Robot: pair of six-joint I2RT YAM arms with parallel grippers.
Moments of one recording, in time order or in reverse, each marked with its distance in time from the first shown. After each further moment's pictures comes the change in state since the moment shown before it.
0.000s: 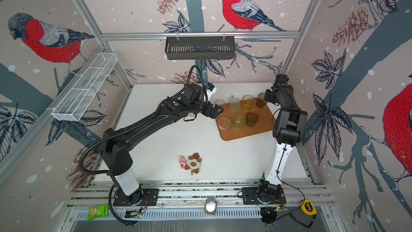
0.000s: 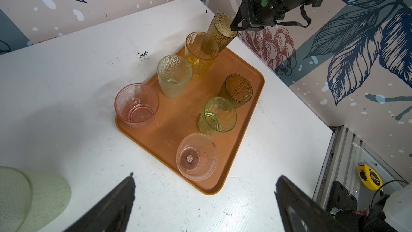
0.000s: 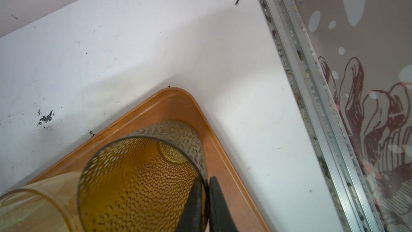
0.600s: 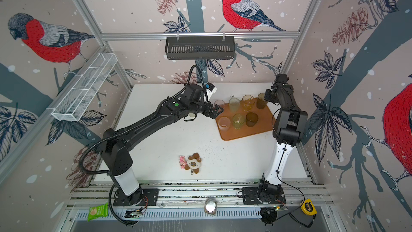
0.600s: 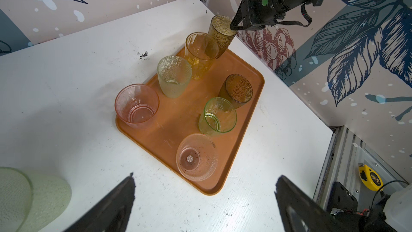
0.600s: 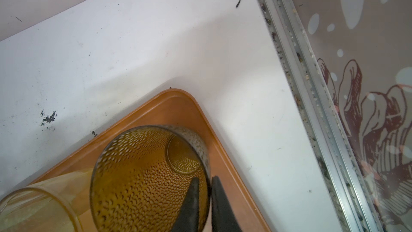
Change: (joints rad) left arm -0.002 0.000 0.001 0.000 -0.003 0.000; right arm 0.001 0.000 0.008 -0.002 0.000 0.000
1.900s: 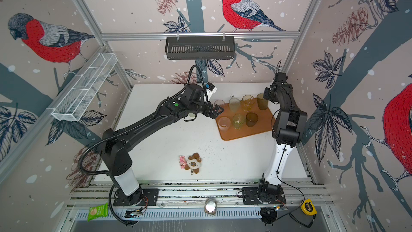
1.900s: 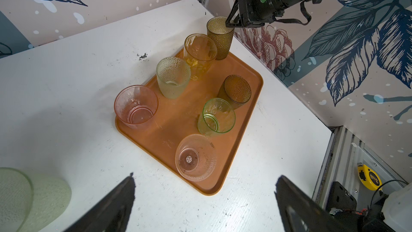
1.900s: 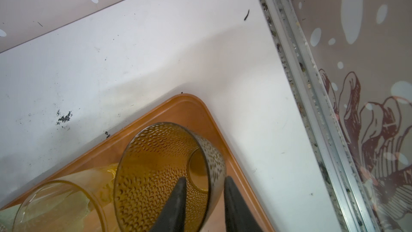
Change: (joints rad) left arm -0.004 -0.007 0.000 0.000 -0.003 0.000; right arm 0.014 -0.017 -0.005 0.007 -0.001 -0.008
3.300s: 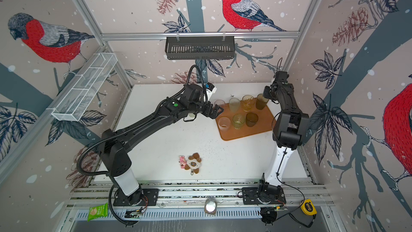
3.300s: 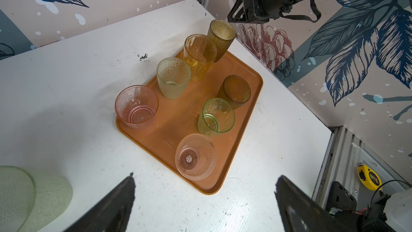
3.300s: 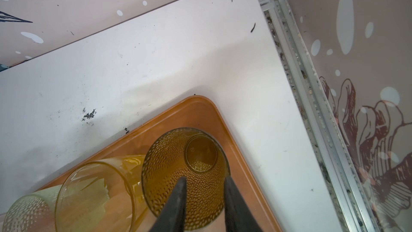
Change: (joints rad) left arm -0.002 -0.008 -0.006 0.000 -0.005 0.000; right arm 0.008 -0.078 -0.039 0.023 -0.026 0.000
